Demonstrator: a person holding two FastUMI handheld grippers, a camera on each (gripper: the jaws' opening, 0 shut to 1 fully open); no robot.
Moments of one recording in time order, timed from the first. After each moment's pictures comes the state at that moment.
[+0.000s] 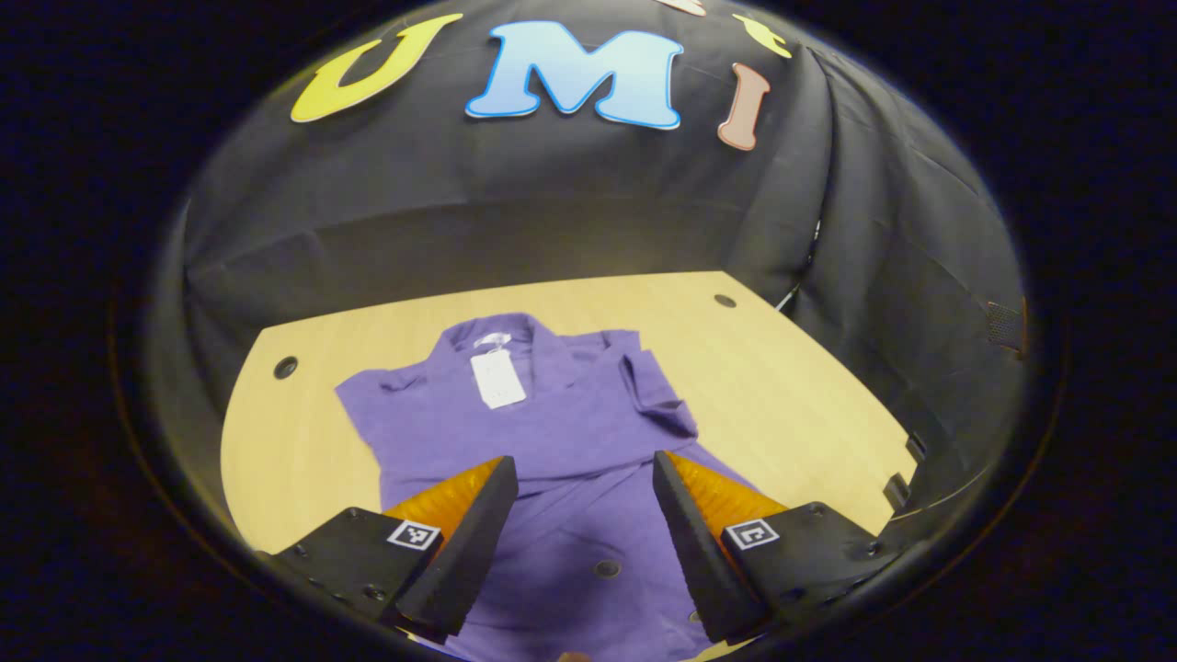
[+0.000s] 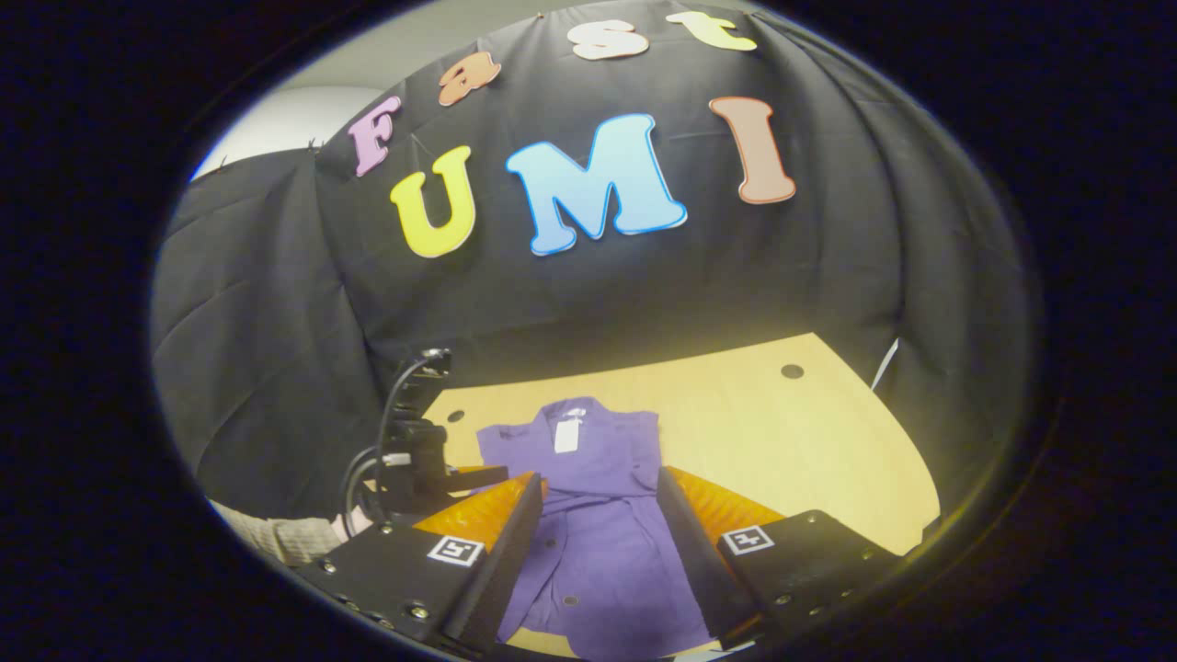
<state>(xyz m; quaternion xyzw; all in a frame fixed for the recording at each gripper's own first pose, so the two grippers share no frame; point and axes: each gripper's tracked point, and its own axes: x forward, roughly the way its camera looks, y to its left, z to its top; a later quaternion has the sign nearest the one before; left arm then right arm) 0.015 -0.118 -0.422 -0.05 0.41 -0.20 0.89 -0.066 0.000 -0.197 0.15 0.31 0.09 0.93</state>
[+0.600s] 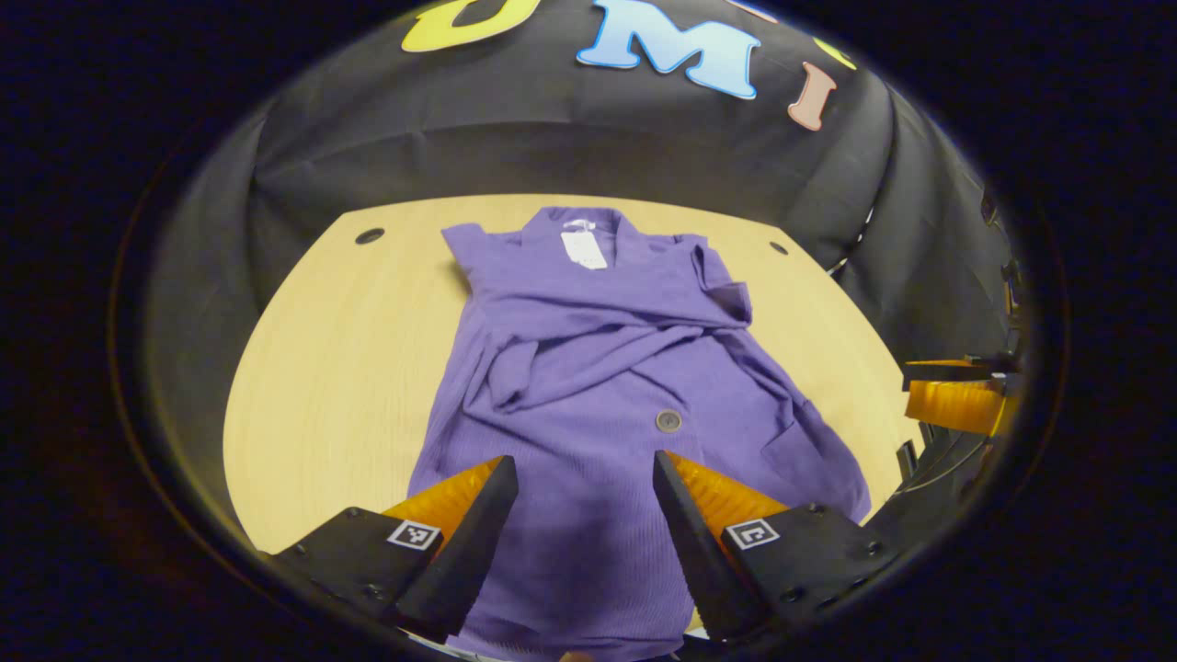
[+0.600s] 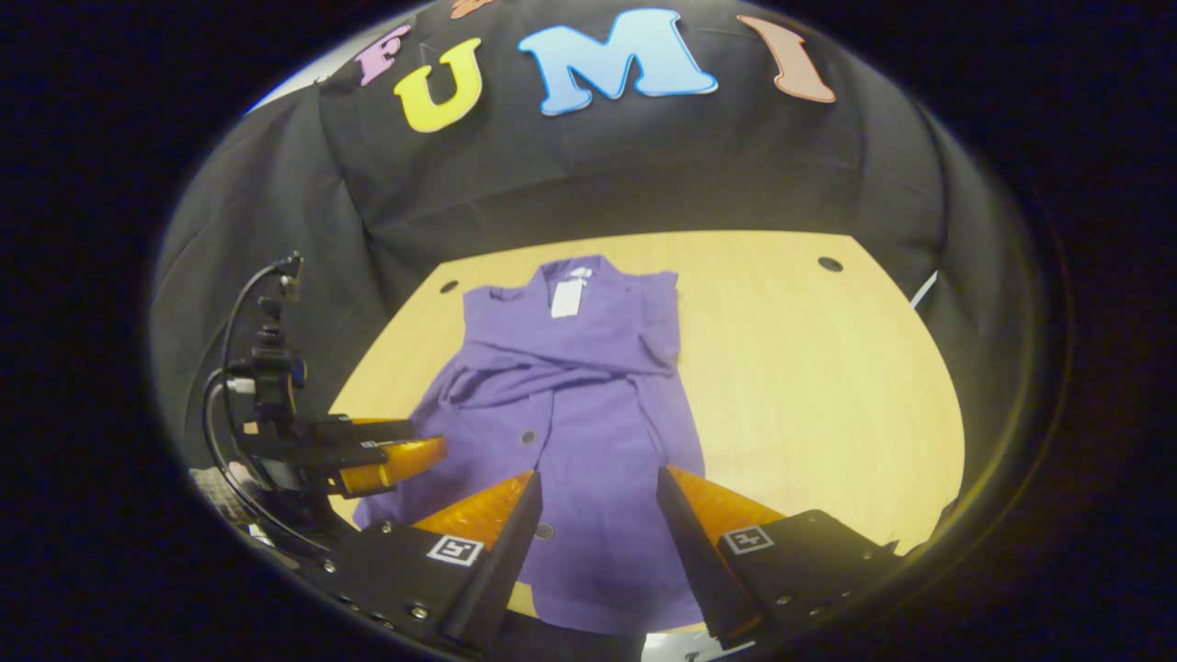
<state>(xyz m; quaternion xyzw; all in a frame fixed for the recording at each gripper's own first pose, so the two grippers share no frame) -0.118 -0.047 -0.465 -0.08 0.51 -0.12 0.85 -0.123 0.029 -0.340 0.10 0.48 0.14 0.86</state>
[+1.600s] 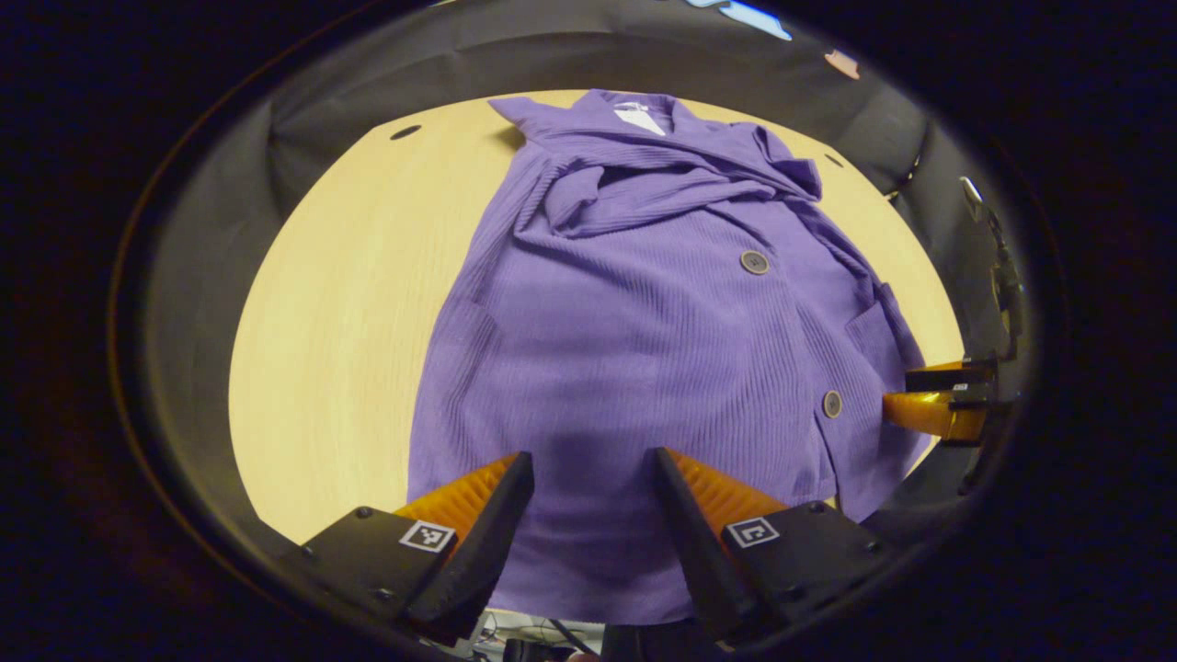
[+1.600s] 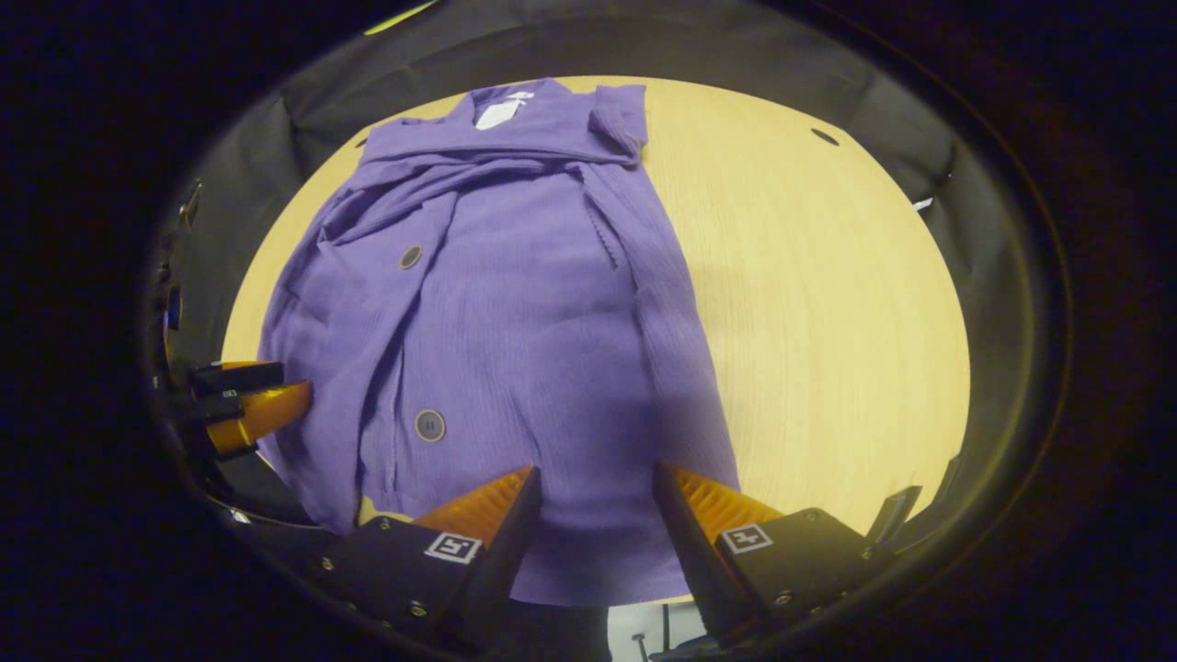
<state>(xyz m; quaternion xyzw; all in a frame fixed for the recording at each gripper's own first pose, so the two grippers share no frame) -0.204 -0.010 -0.527 -0.02 0.64 -0.08 0.76 -0.196 0.013 -0.467 0.02 0.67 0.07 0.74</state>
